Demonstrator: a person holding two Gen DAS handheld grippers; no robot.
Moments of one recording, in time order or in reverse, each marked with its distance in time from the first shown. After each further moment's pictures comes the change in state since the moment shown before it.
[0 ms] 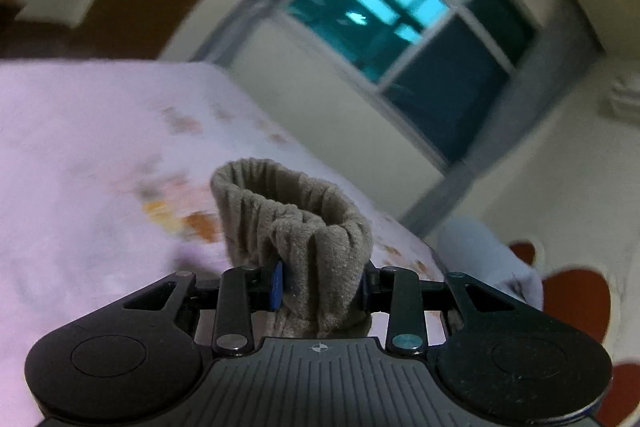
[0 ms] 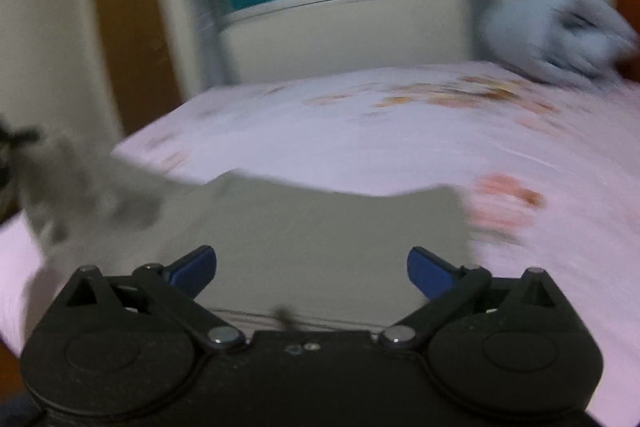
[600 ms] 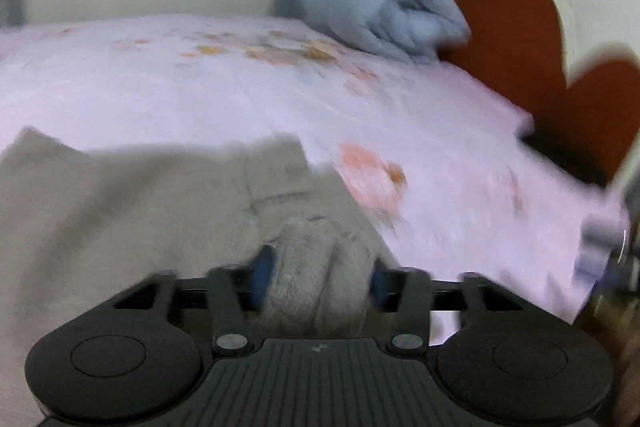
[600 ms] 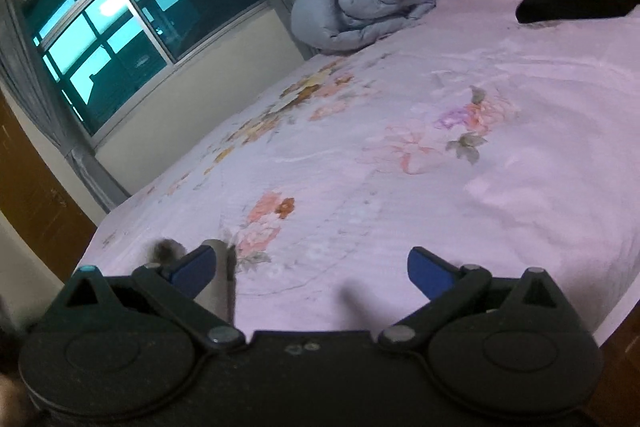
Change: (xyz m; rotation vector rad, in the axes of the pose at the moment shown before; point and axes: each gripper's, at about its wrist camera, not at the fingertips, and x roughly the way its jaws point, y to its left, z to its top) left arm 0.122 -0.250 -0.265 0.619 0.485 -0.182; right arm -0.071 -0.186 -0.024 0.493 -0.100 -0.165
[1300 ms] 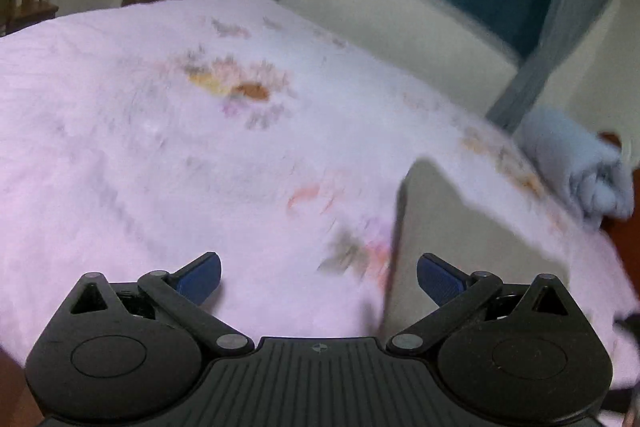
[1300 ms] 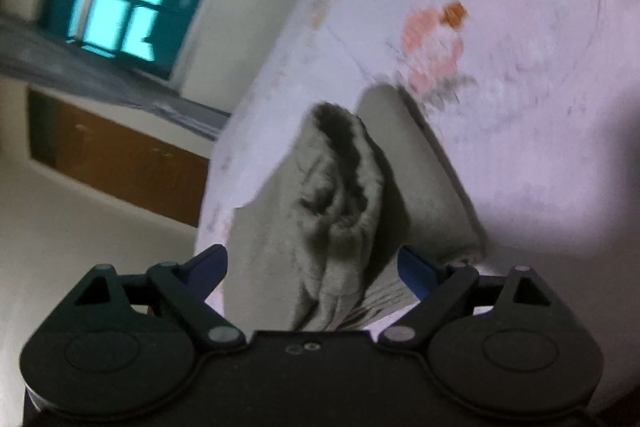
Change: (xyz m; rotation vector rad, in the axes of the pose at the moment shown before) left arm -0.196 0.214 -0.091 -0.571 -0.122 0.444; right arm 0.104 0.093 -0.044 0.313 0.426 0.347
